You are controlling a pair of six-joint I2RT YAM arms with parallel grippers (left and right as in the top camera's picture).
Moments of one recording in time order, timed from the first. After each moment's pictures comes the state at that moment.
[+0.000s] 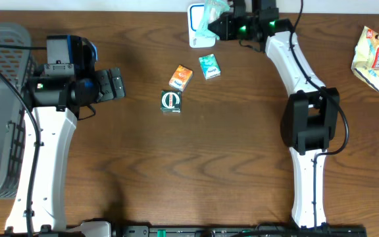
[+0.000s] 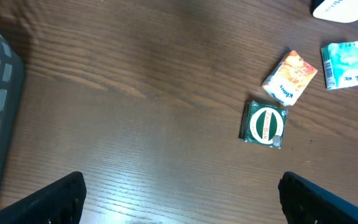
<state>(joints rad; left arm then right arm) 0.02 1.44 1.41 -1.01 0.07 -0.20 0.19 2.46 2.22 -0.50 -0.72 0.20</state>
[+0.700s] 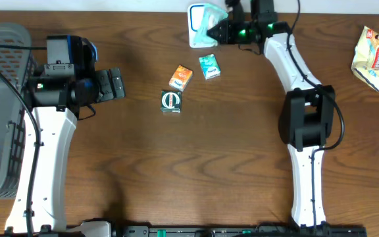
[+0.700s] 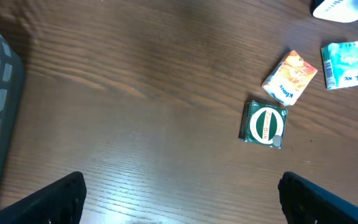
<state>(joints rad) 0.02 1.44 1.41 -1.01 0.07 -0.20 0.17 2.52 2.25 -0.52 -0.77 0.24</state>
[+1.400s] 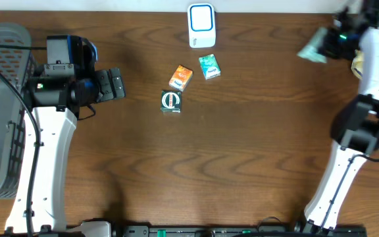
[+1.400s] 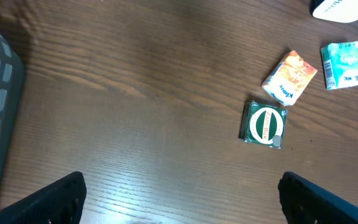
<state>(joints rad) 0.02 1.44 1.41 -1.01 0.07 -0.20 -0.33 2.52 2.51 -1.28 -0.27 0.02</state>
